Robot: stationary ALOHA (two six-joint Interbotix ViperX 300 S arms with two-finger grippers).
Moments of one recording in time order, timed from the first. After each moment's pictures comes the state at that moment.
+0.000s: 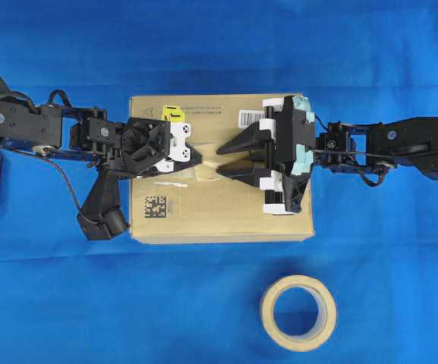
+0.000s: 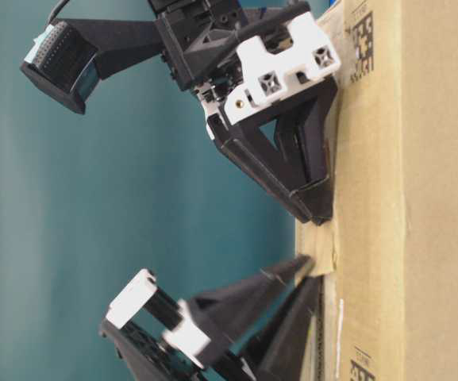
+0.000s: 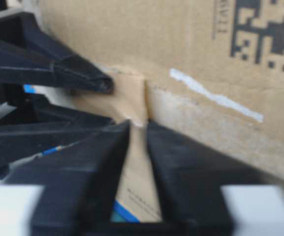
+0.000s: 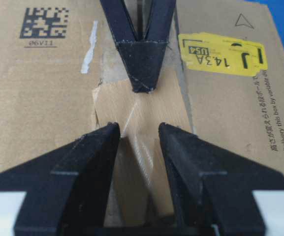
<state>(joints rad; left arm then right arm) 0.04 -0.14 0.72 -0.03 0.12 1.68 -0.02 0.03 0.73 0.12 -0.34 0.01</state>
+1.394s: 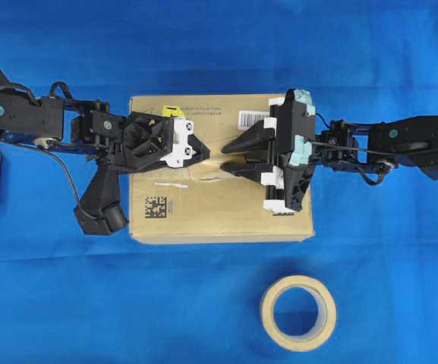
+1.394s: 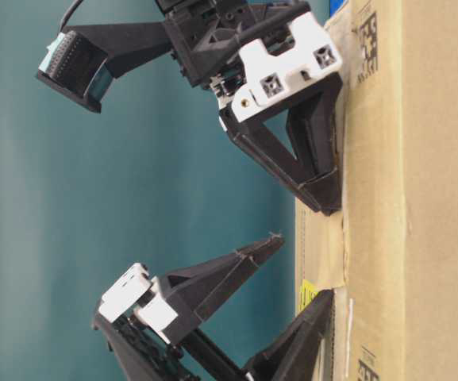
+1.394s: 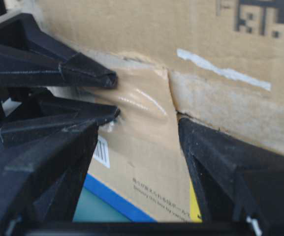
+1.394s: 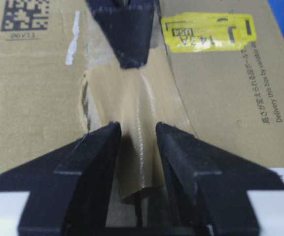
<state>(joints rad) 0.05 -0.15 0.68 -0.02 0.24 1.73 -0.03 0.03 0.74 0.19 -0.31 0.01</state>
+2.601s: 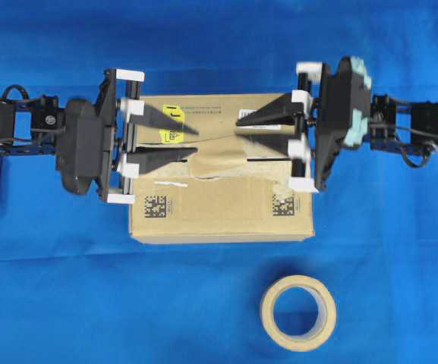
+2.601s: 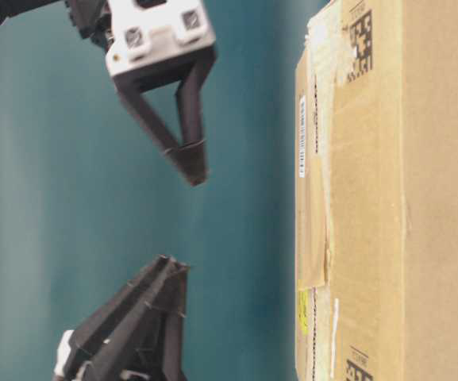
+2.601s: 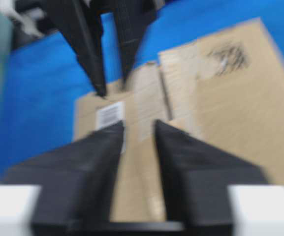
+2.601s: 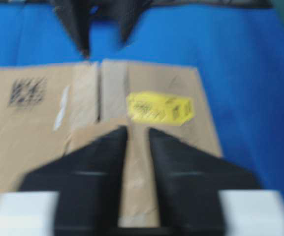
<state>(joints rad) 0.02 -0.31 0.84 -0.04 -0.28 0.40 -0.07 -0.18 0.78 0.16 -0.38 -0.05</state>
